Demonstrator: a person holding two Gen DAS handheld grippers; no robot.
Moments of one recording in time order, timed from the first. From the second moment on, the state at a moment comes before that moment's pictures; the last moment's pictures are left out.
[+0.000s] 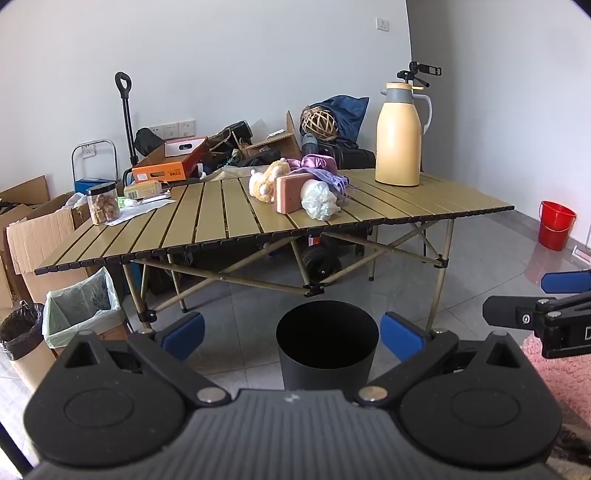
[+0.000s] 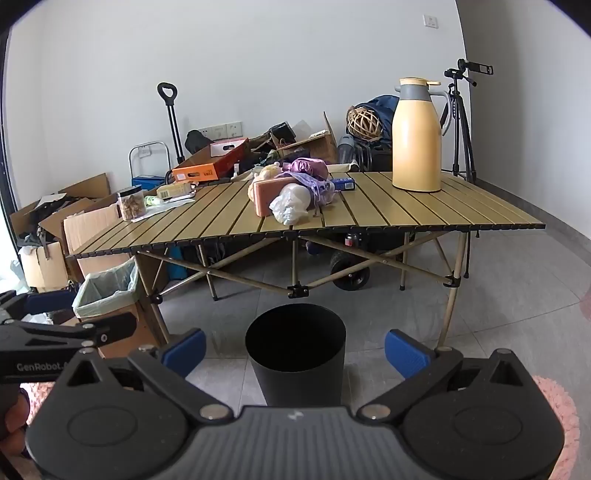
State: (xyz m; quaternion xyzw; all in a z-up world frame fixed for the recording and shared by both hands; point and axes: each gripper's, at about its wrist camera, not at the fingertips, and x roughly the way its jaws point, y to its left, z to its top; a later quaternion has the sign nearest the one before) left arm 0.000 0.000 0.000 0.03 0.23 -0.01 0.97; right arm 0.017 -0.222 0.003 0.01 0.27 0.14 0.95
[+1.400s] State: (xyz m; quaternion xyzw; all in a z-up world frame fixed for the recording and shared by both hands) left arm 0.003 -0.002 0.000 0.03 0.24 -0.01 0.97; right arm 0.017 -0.221 0.004 0.02 0.26 0.14 0.95
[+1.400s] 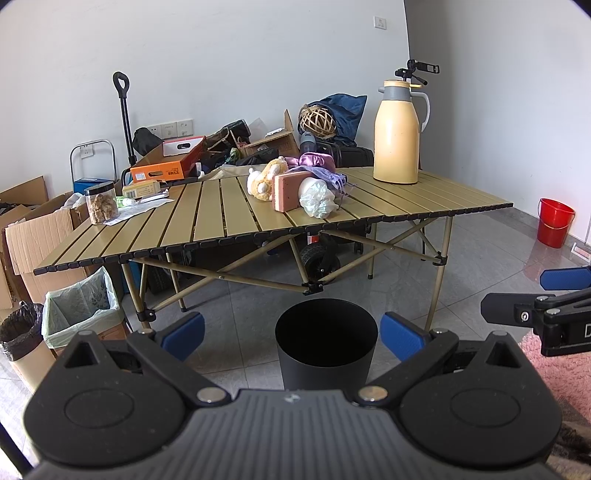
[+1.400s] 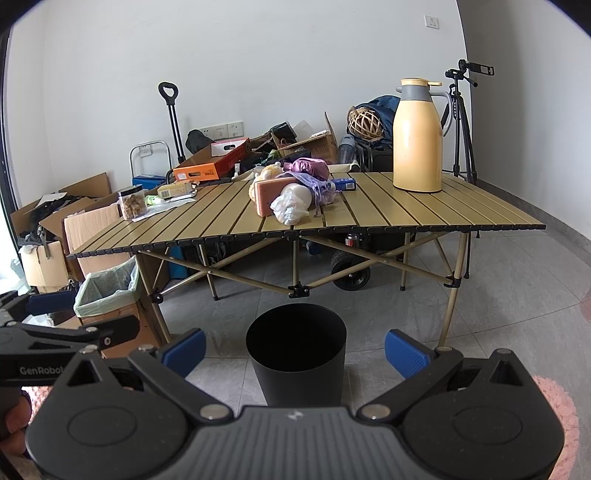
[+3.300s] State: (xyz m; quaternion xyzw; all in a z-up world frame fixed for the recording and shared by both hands) left arm 0.004 -0.003 0.001 0.03 0.23 -0.01 0.97; right arm 0.019 -0.224 0.008 0.02 0.26 0.14 0.96
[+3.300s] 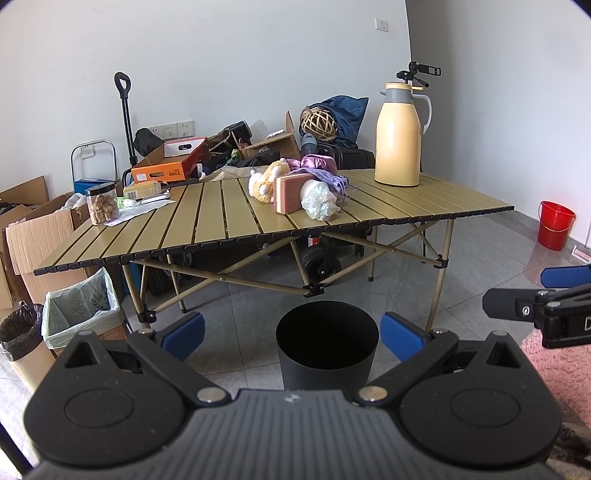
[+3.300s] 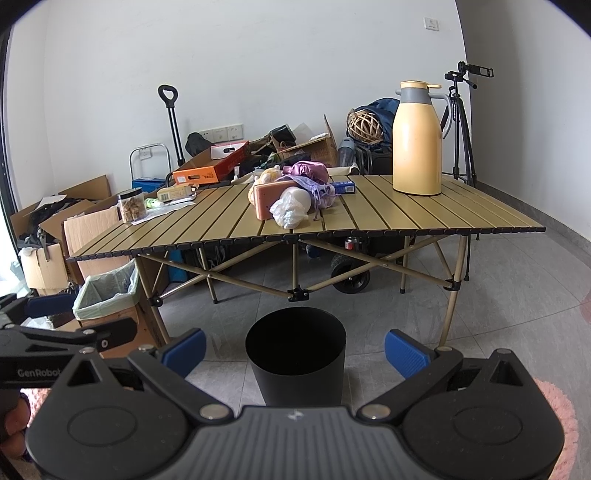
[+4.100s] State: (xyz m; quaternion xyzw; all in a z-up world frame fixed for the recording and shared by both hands) left arm 0.080 0.009 0.010 0.02 0.21 0.00 0.98; right arm 0.098 -0.220 0.001 0.02 0.25 0.12 0.96
